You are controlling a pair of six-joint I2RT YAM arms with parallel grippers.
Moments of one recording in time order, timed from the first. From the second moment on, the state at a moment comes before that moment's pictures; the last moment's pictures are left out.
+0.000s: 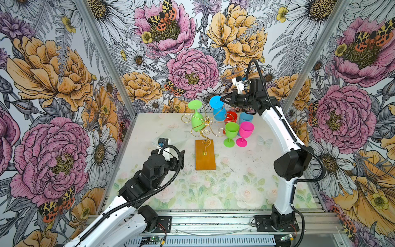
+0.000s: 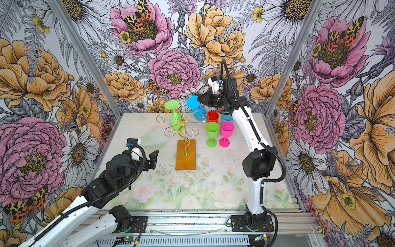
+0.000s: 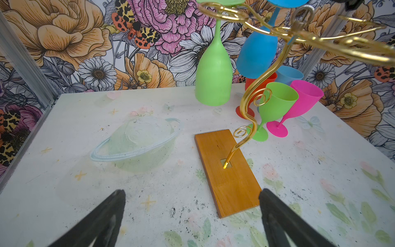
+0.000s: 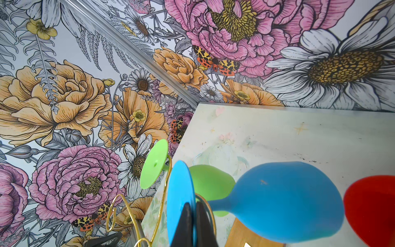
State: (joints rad) left arm -0.68 0.66 0.73 -0.41 -0.40 -0.24; right arm 0.25 2.00 2.23 -0.69 -0.73 0.49
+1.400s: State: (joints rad) left arm -0.68 0.64 0.73 -0.41 -0.40 -0.25; right arm 0.30 1.84 2.03 -0.66 -0.70 0.52
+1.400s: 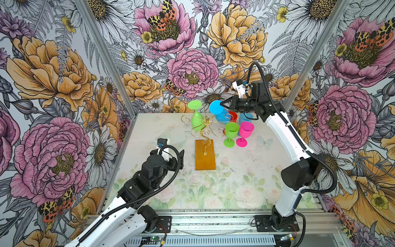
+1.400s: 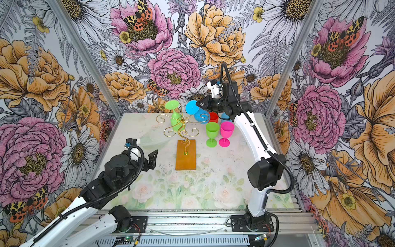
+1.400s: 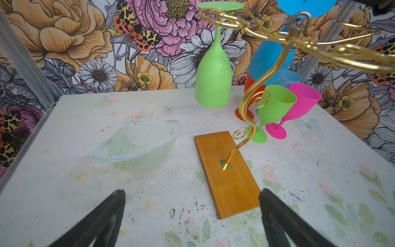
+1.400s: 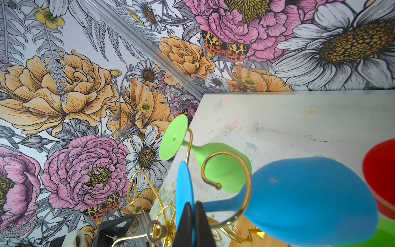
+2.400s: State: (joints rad) left arm -0.68 0.64 0.72 -0.41 -0.40 -0.25; right arm 0.33 2.04 2.23 -0.53 -0.76 0.63
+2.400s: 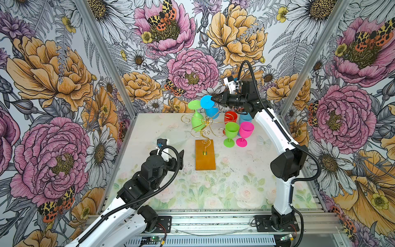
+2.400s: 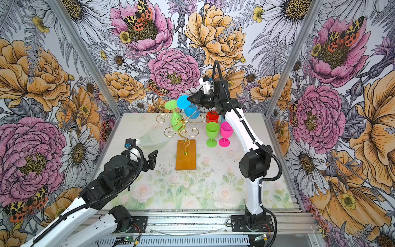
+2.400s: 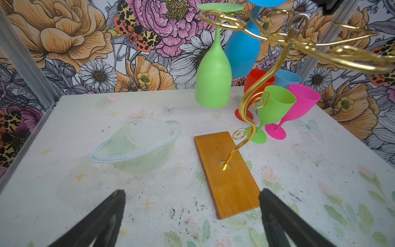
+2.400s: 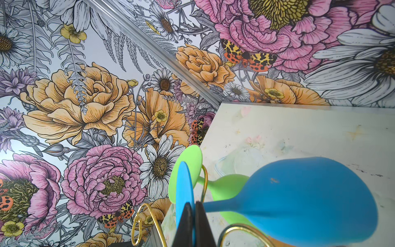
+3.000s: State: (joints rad) left arm -0.68 0.65 0.72 -0.41 -0.37 -0.24; right arm 0.18 2.00 2.20 -0.53 -0.76 0.60
